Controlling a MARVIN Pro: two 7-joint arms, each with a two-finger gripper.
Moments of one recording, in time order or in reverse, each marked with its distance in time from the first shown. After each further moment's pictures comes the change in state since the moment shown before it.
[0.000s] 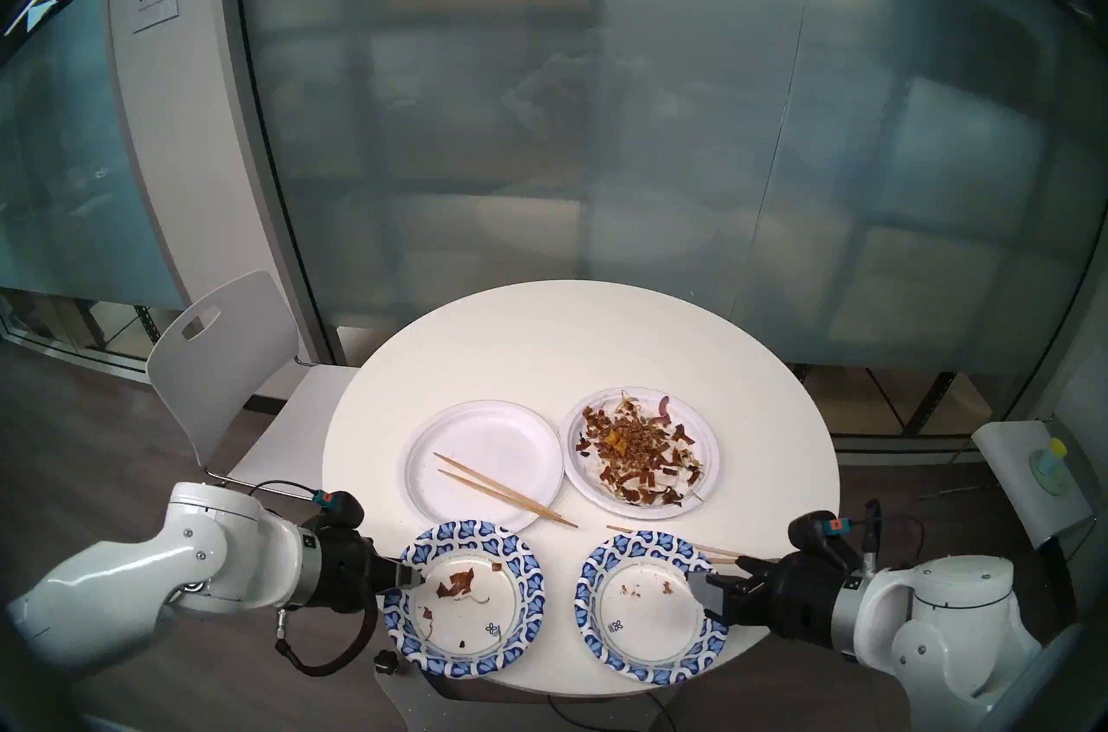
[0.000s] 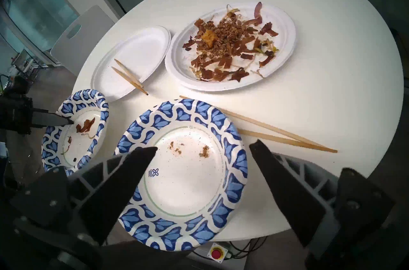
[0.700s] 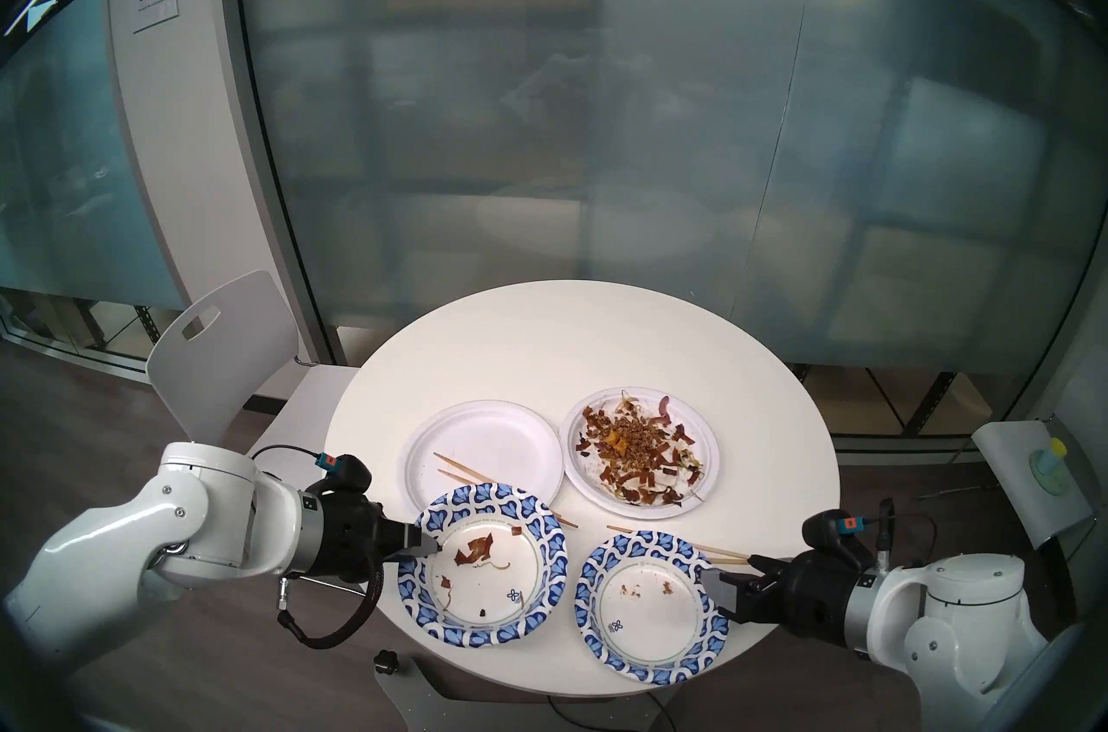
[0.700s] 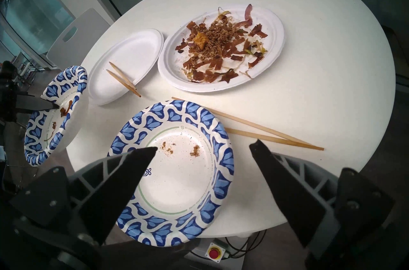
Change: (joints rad) left arm -0.076 -0.041 0.000 -0.088 -0.111 0.027 0.084; right arm -0.025 -0.016 0.048 0.003 0.008 -0.003 0.017
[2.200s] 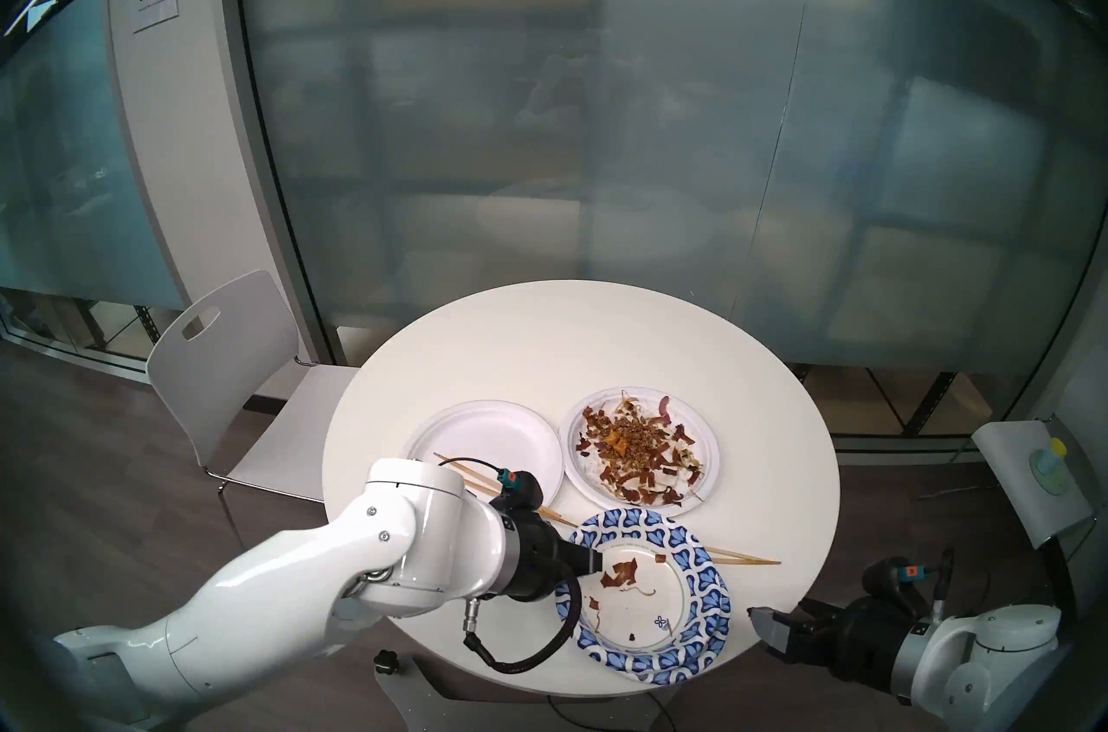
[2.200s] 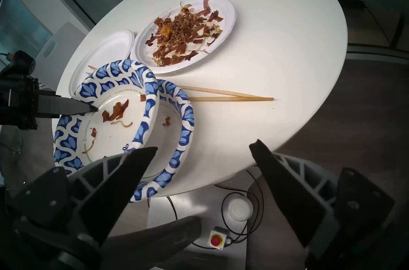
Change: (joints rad) left arm -0.422 -0.444 0.559 0.205 0.089 -0.054 0.337; right arm -0.206 -0.151 0.157 -0.020 -0.001 -0.092 0.083
